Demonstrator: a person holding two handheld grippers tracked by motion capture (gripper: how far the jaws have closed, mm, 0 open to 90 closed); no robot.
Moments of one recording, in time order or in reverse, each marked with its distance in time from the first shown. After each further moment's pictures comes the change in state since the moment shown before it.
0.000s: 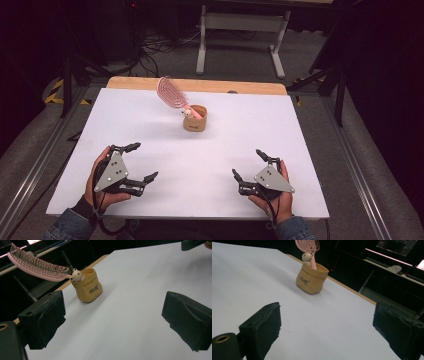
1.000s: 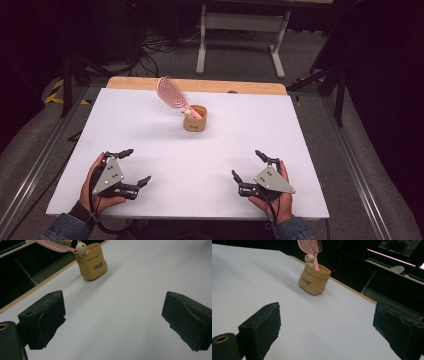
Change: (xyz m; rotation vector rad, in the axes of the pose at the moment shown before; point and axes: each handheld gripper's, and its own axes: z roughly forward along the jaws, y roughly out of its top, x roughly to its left) left arm 0.003 -0.037 -0.003 0.081 0.035 -0.035; right arm 0.001 0.000 -0.001 -0.004 0.019 0.007
